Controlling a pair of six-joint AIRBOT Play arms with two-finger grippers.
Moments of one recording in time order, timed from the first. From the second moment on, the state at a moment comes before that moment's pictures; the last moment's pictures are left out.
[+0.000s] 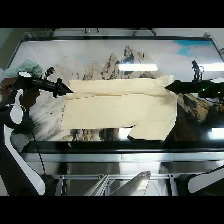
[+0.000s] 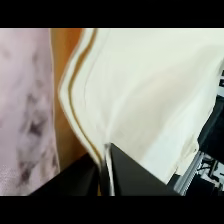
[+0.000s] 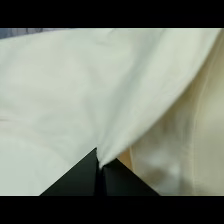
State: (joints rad) left arm 0.26 -2.27 1.94 0.66 -1.55 -1.20; right arm -0.34 -1.84 1.33 -0.50 1.06 0.69
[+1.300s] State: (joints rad) left arm 0.44 -1.81 1.19 0.90 -1.51 -1.19; right arm -0.37 -1.39 0.57 -0.66 1.09 1.05
